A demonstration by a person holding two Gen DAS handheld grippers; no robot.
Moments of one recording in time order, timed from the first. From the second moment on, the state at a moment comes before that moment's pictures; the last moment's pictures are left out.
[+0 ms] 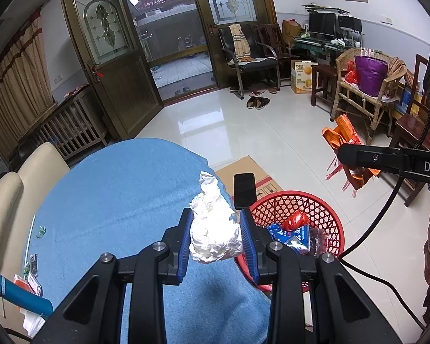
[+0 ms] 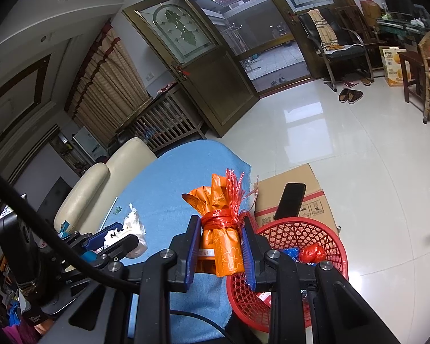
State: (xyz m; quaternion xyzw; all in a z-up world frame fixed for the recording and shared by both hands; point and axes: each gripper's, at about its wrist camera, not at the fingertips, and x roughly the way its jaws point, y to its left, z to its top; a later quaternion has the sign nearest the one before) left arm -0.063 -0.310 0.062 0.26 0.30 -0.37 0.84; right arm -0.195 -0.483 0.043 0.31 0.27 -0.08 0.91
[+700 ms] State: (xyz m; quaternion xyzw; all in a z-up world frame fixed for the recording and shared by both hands) left arm -0.061 -0.313 0.050 0.25 0.32 -0.37 0.83; right arm -0.188 -0.488 0.038 0.32 0.28 -0.09 0.90
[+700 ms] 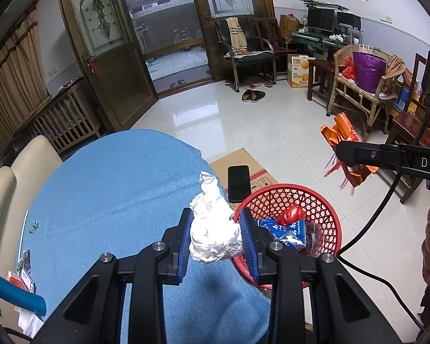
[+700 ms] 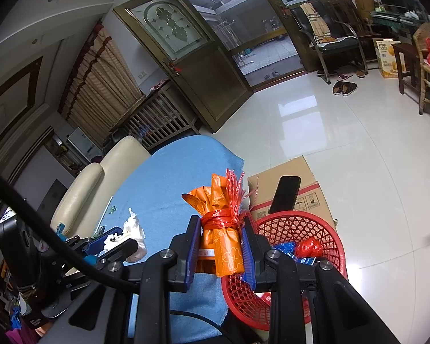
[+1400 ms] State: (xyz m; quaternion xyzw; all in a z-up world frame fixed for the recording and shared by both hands) left arm -0.061 -0.316 0.041 0.25 0.34 -0.38 0.83; right arm -0.181 -0.491 0.034 0.33 0.29 -0.09 0.89
